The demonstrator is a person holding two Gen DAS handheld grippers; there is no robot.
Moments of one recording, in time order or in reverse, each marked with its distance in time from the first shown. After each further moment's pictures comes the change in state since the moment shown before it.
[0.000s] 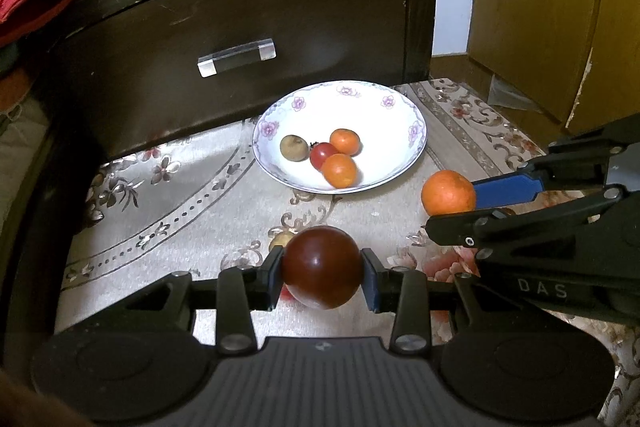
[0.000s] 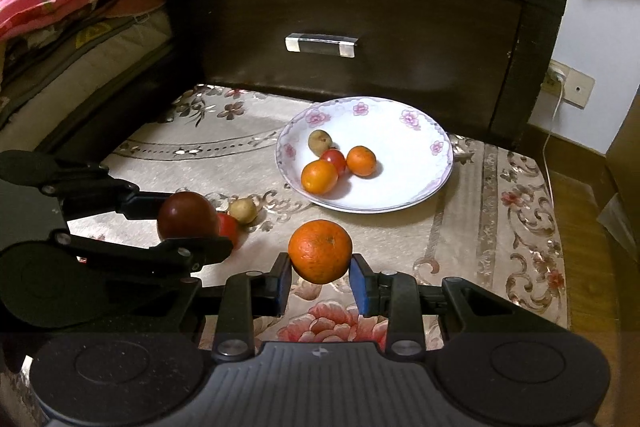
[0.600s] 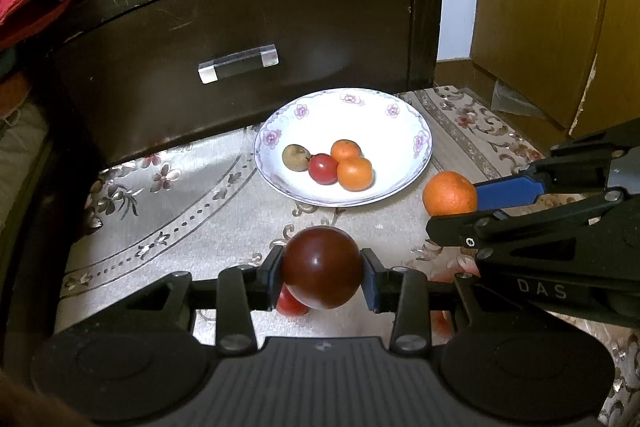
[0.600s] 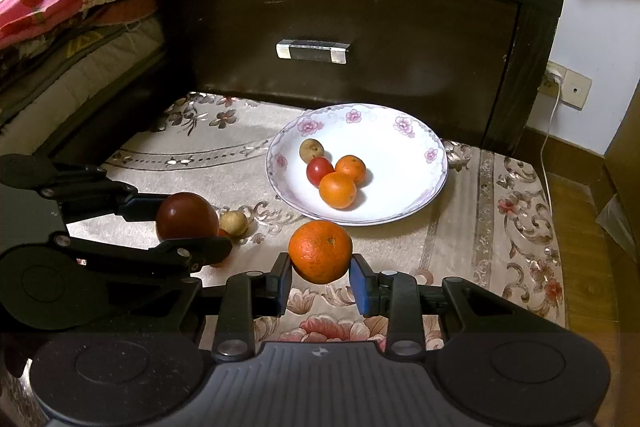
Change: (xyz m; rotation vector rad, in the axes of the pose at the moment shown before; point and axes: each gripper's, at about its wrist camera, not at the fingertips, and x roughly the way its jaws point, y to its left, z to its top) left arm 0.006 0.002 0.006 -0.007 -0.013 0.002; right arm 0.006 -0.007 0.007 0.010 -0.010 -0.004
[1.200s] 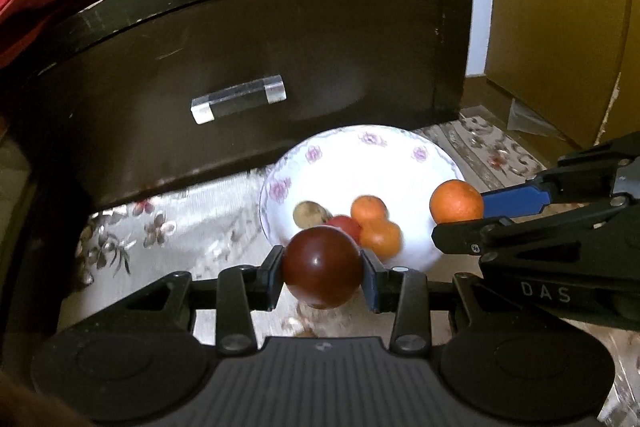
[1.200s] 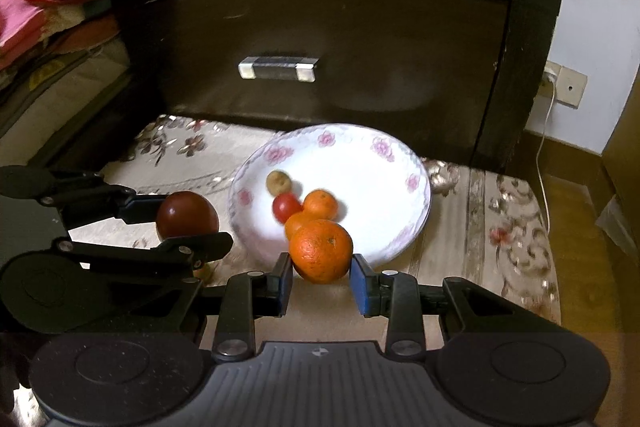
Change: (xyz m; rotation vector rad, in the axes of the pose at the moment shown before) left arm 0.048 0.010 0.048 0.010 -0.036 0.022; right arm 0.035 -0.030 0.036 0.046 -0.016 -0.010
